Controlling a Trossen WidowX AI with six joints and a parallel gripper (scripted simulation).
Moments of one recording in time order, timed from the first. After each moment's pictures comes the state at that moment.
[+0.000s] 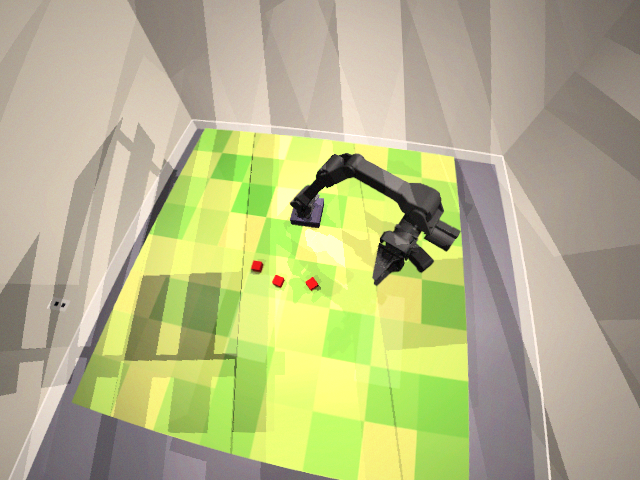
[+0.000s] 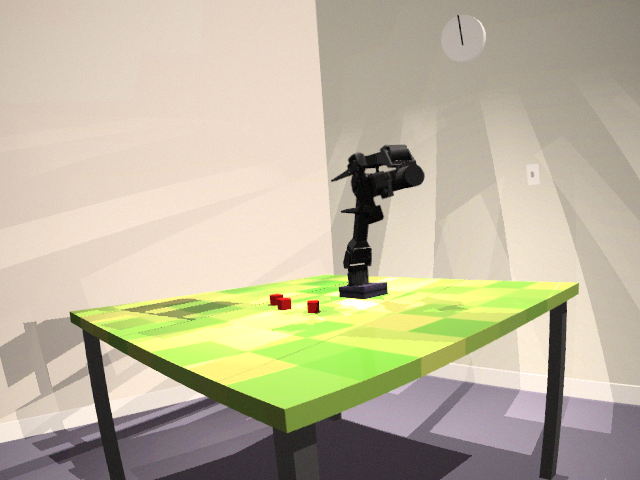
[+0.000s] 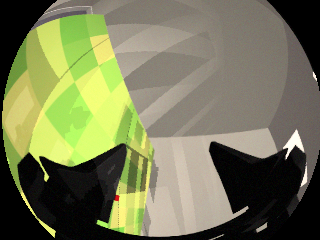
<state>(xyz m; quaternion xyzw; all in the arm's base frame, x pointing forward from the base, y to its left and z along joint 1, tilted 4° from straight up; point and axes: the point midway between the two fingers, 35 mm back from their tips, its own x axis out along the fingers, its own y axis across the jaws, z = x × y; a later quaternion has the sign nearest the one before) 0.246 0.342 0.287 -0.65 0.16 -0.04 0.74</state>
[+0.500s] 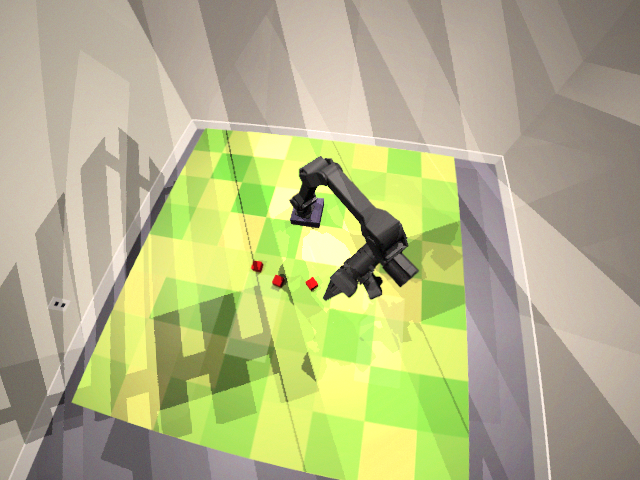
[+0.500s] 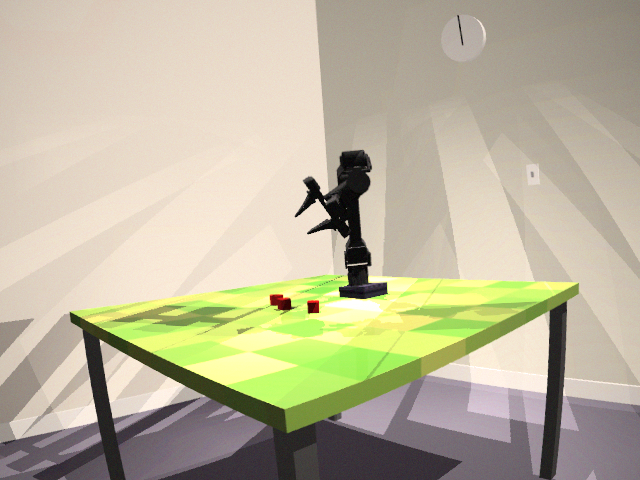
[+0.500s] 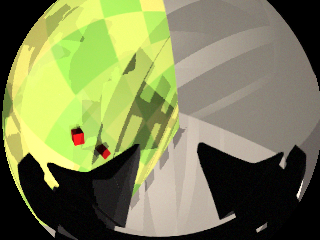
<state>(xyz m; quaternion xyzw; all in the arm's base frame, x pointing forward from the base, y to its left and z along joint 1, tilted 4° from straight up) 0.309 0.250 0.234 -0.69 0.36 0.03 0.62</state>
